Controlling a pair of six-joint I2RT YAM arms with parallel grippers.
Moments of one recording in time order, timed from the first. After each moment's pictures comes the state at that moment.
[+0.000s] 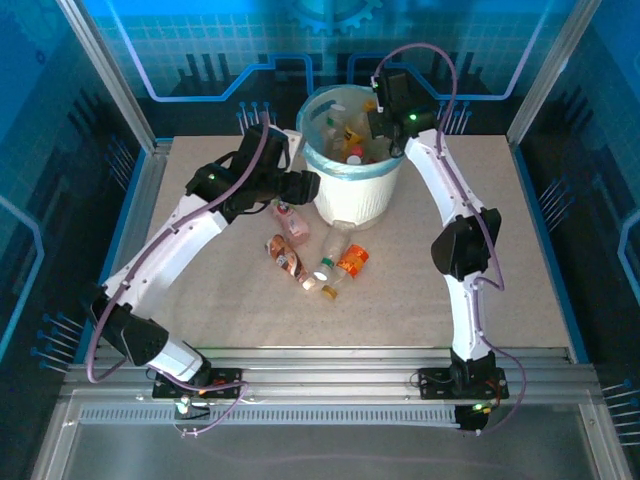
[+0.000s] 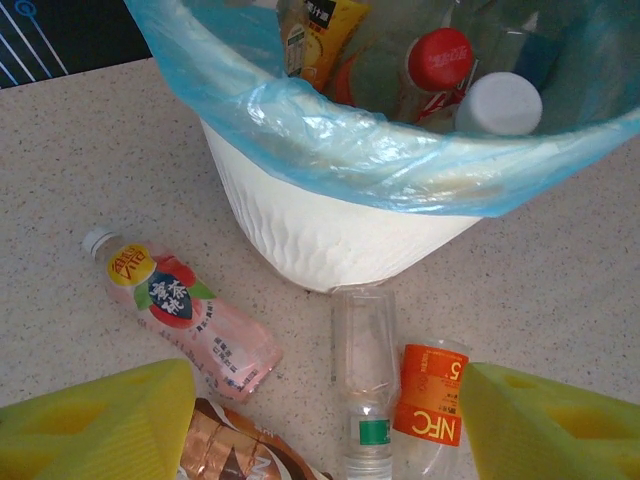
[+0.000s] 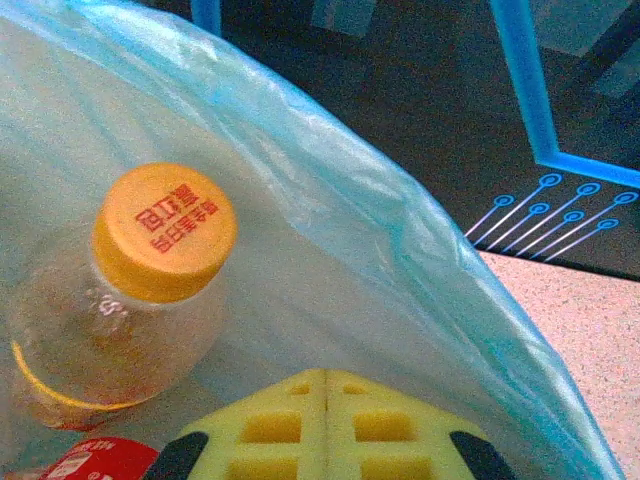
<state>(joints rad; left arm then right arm) -0.54 1.52 1.69 -0.88 -0.06 -0.25 0.34 2.25 2.48 -0.89 0.33 0.00</state>
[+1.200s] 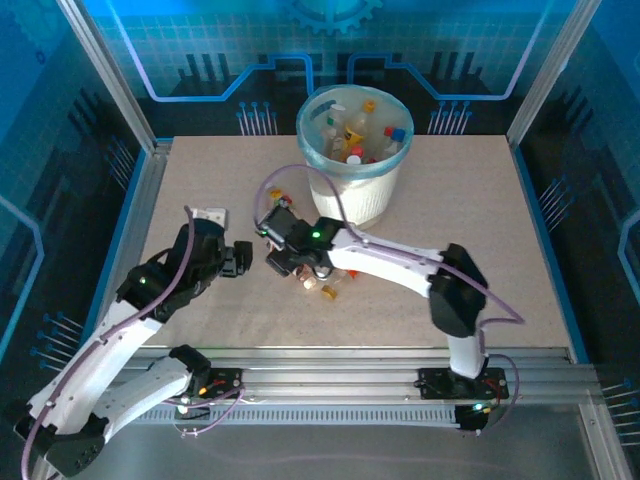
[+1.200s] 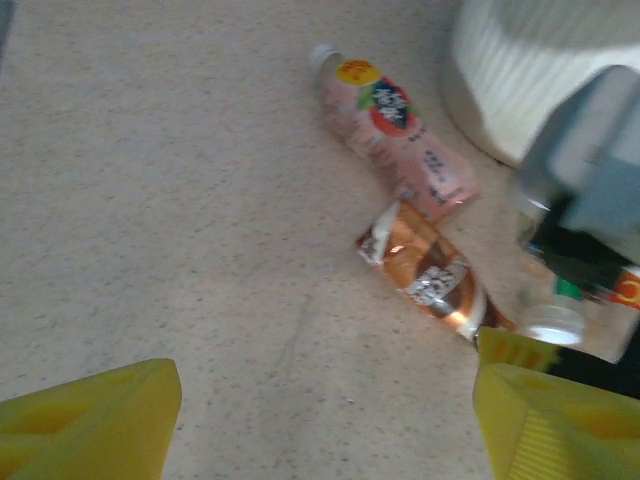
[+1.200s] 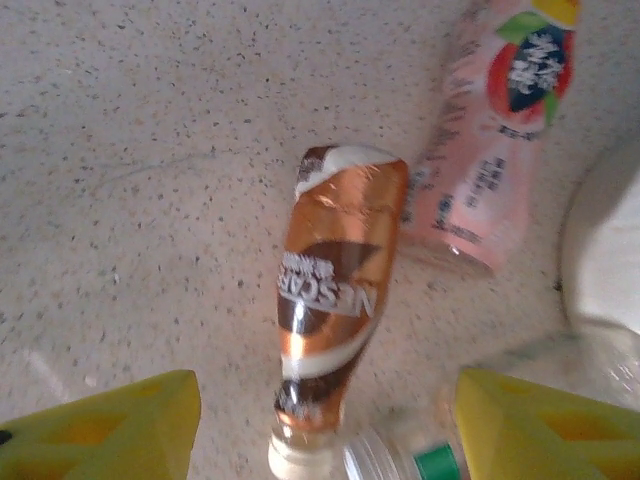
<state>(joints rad) -0.51 0.81 0.96 -0.91 -0.34 -0.38 1.02 1.97 1.70 -0.74 0.27 0.07</state>
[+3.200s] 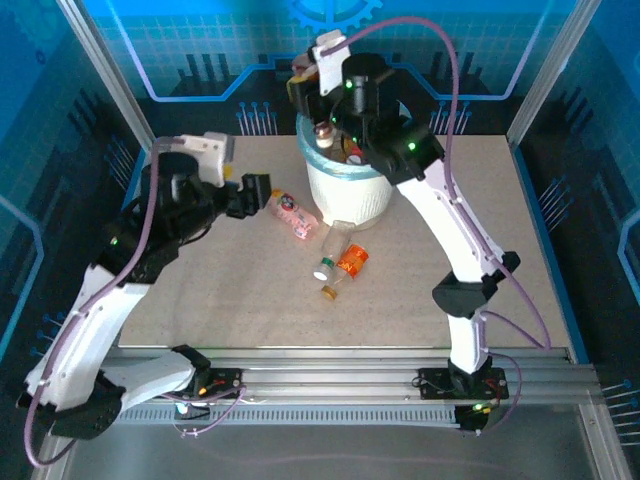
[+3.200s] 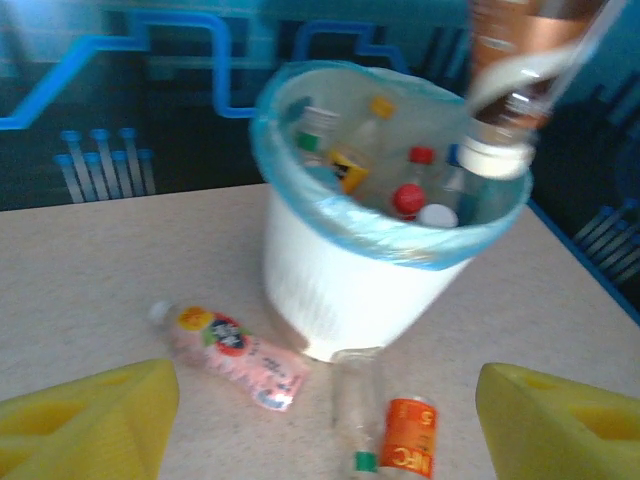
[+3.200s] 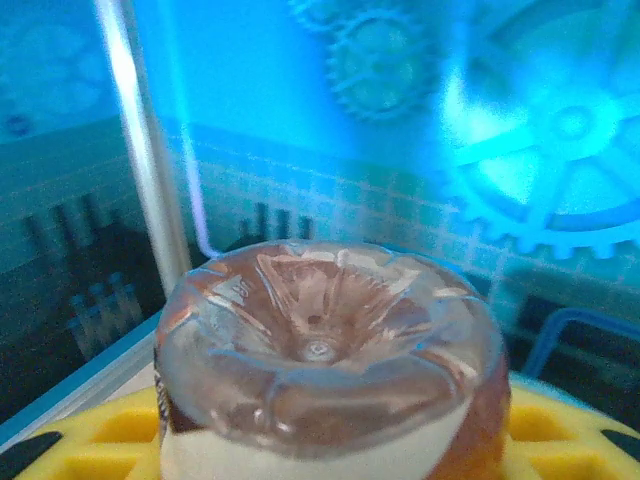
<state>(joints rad) -0.49 1.11 1.55 -0.82 -0.06 -0.27 0.72 1.98 2.60 -0.72 0.25 -0.01</state>
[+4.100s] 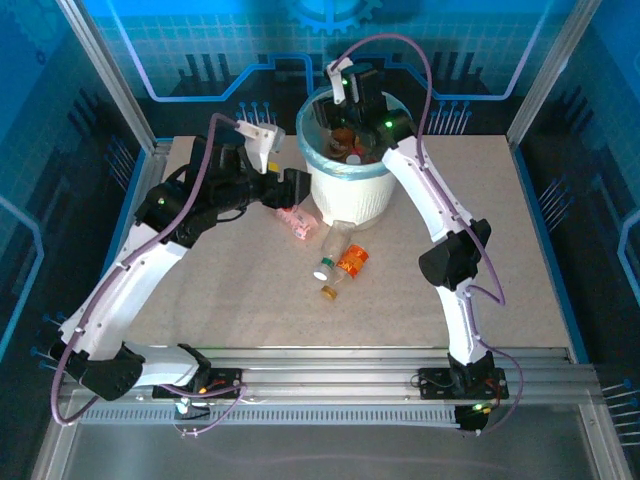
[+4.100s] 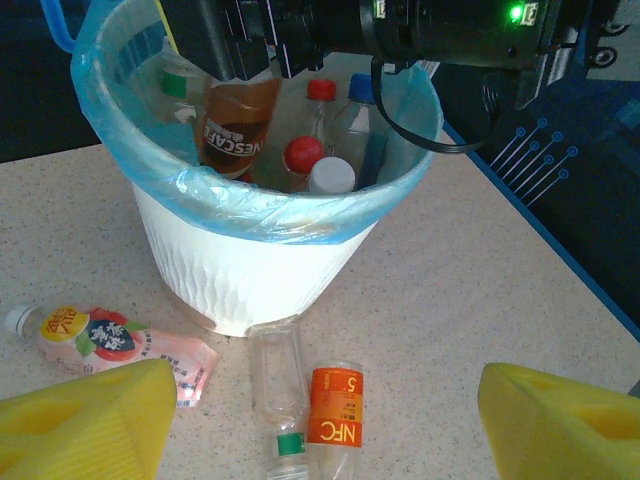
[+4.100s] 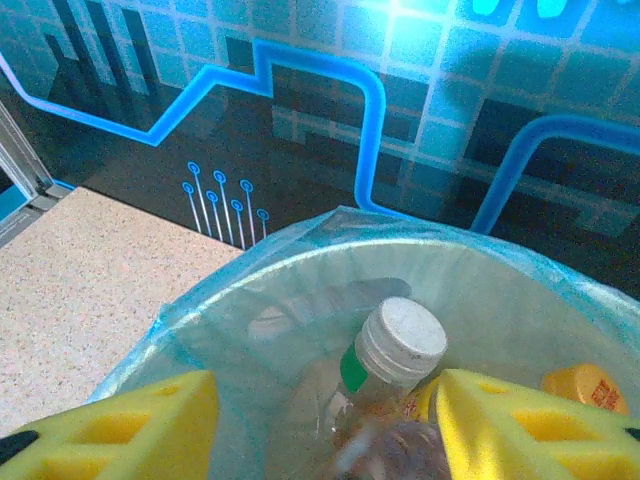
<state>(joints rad) -0.53 1.31 1.65 -0.82 0.10 -0.26 0.51 2.20 2.52 -0.74 0.15 0.01</state>
